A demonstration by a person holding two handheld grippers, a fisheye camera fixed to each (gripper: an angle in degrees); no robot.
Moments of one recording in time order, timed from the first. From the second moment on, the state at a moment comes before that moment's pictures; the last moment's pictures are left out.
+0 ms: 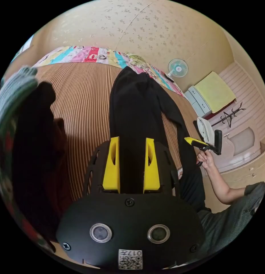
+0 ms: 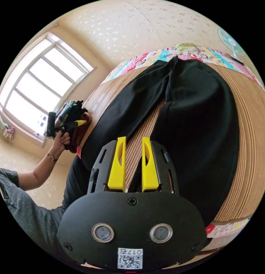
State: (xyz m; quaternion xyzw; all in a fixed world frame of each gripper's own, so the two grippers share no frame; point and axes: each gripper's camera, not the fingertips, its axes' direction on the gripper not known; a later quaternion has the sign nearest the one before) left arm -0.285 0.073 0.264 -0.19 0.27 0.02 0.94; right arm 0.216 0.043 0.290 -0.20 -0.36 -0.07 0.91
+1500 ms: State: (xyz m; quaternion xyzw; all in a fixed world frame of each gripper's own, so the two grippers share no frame) left arm -0.300 0.277 0.096 -0.14 0.41 -0.02 0.90; right arm 0.420 0.256 0.284 -0.33 -0.14 0.03 0.93
